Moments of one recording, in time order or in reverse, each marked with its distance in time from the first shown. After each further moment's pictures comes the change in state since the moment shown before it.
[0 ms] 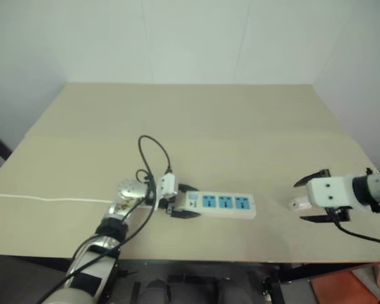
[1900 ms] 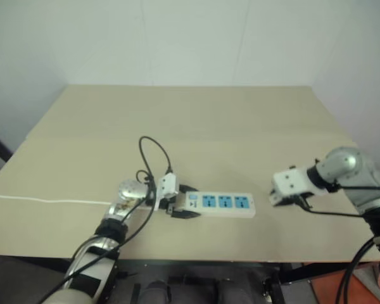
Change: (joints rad) left arm 0.010 0.000 -0.013 -0.025 0.008 0.039 0.042; right arm -0.402 0.329 0.138 0.281 -0.036 0.024 0.179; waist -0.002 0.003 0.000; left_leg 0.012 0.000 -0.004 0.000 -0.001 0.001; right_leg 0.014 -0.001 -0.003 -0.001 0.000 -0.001
